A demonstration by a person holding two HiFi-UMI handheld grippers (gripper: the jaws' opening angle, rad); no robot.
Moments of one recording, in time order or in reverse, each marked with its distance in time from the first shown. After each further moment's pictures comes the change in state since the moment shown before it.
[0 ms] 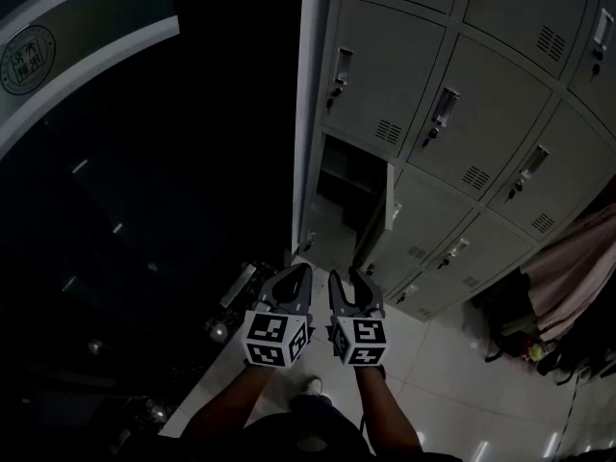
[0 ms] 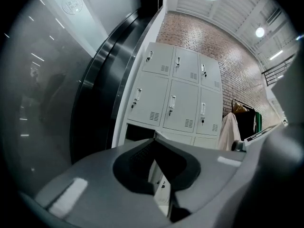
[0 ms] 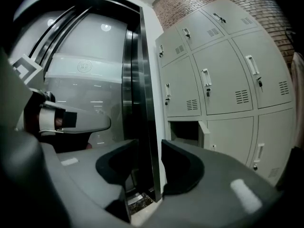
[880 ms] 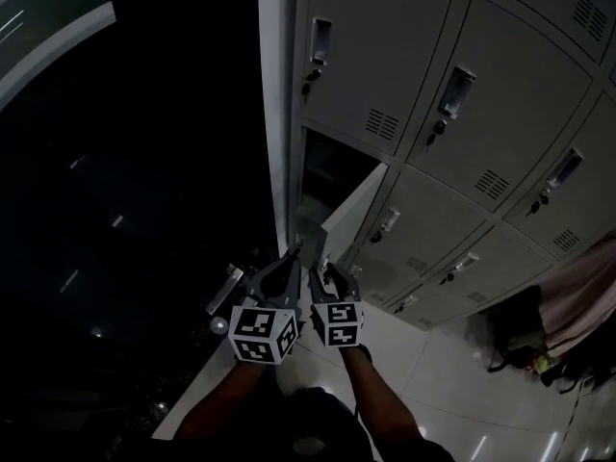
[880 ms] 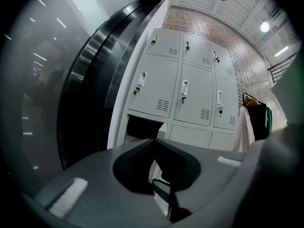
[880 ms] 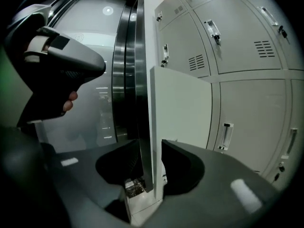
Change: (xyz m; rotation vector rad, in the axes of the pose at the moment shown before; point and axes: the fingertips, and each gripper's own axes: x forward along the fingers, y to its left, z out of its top) left arm 0.137 0.031 -0.051 -0.007 0.020 0.051; right arm 0.147 -0.089 -0.129 -0.053 0.173 0.081
